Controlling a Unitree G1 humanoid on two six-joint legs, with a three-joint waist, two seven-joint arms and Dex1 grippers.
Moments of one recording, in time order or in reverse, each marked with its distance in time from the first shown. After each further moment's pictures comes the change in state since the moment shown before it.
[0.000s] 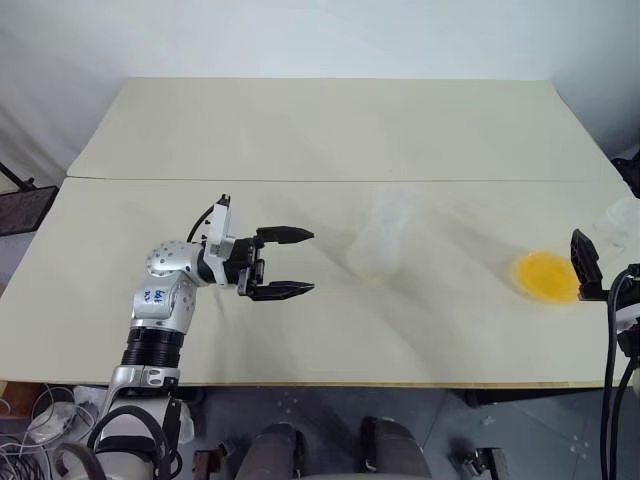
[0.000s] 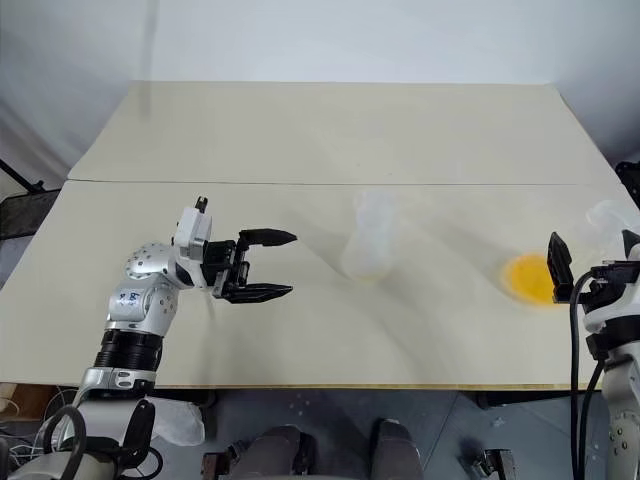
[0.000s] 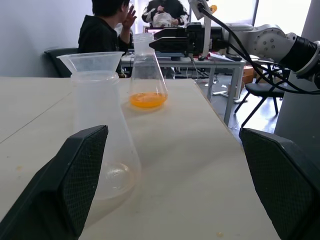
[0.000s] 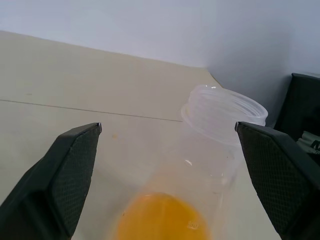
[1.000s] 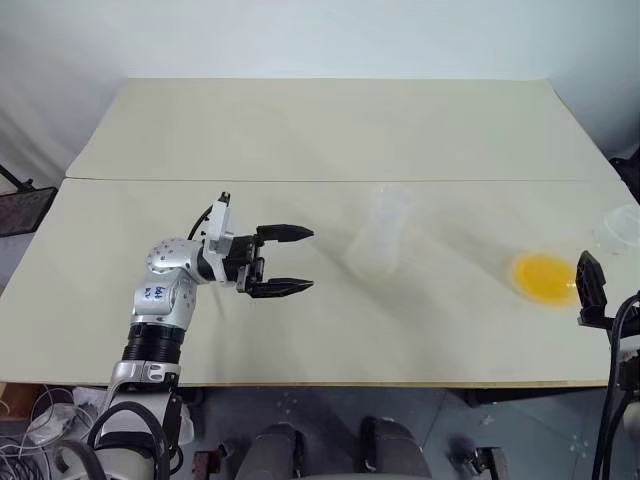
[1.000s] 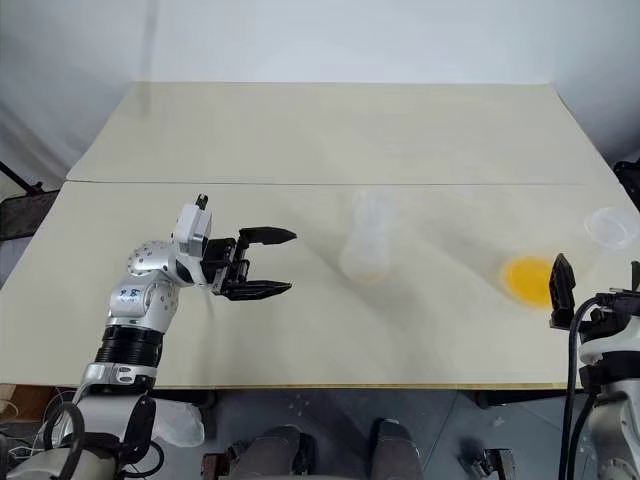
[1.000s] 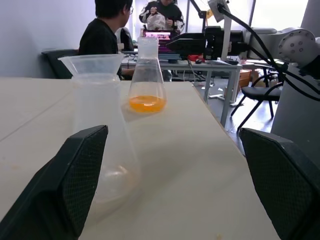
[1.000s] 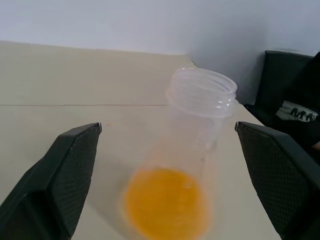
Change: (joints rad) left arm -0.036 0.000 0.000 0.052 -0.007 0.001 -0.032; right arm 0.121 0.169 -0.052 -0.223 0.049 0.089 -0.128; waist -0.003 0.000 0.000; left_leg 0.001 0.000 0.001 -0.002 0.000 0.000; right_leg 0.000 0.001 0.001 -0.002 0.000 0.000
